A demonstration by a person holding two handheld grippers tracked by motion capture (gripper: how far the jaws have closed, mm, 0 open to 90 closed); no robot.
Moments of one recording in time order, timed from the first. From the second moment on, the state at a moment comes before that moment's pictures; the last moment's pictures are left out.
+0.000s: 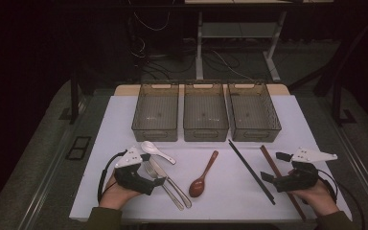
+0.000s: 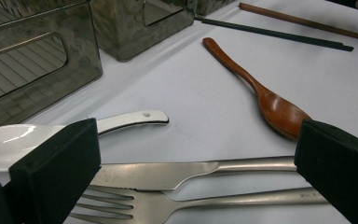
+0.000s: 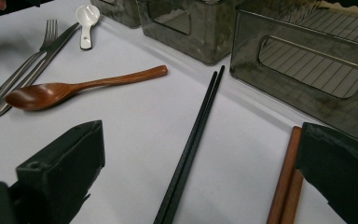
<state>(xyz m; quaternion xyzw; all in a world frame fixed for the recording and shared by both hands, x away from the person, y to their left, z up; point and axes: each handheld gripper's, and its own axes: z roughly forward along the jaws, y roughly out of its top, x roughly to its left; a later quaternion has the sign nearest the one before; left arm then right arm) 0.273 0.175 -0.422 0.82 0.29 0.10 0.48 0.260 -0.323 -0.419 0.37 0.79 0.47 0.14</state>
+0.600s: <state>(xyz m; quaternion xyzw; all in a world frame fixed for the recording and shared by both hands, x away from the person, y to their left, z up) 0.272 0.175 -0.420 0.82 0.29 0.10 0.48 0.264 -0.327 -0.417 0.38 0.79 0.46 0.15</state>
